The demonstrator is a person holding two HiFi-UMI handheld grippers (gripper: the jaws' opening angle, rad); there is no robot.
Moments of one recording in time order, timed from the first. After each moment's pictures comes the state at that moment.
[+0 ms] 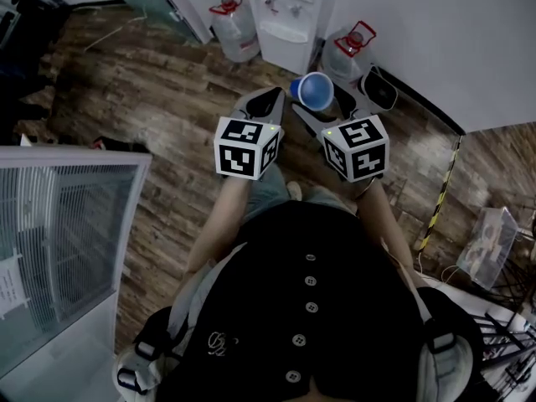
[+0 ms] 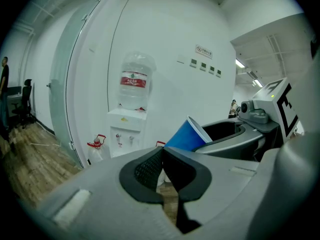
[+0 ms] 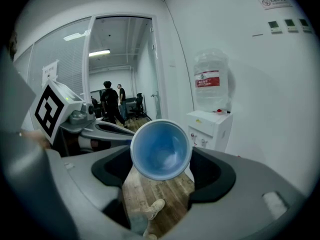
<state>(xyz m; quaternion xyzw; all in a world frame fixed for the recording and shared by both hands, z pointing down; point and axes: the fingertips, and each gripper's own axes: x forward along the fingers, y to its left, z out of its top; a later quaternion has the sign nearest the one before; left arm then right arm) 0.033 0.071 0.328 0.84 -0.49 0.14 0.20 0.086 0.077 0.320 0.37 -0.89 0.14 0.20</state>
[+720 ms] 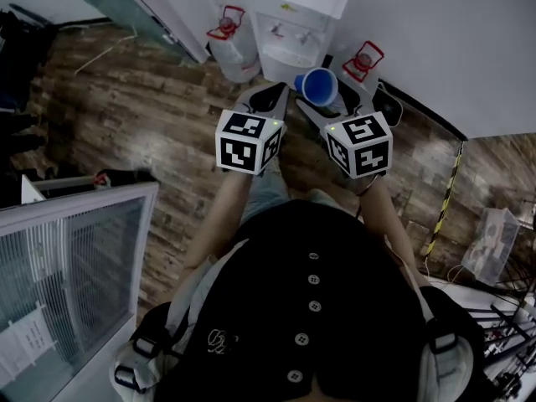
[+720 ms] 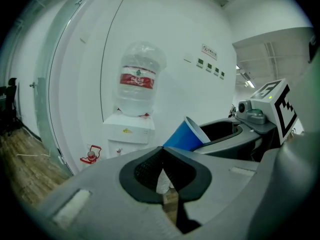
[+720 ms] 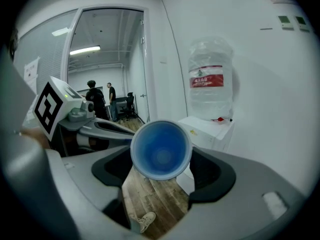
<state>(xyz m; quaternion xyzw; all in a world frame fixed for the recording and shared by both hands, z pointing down) -0.013 -0.080 0.323 0.87 -0.44 0.15 0.19 0.037 -0.072 0.316 0.41 -0.87 0.14 0.21</state>
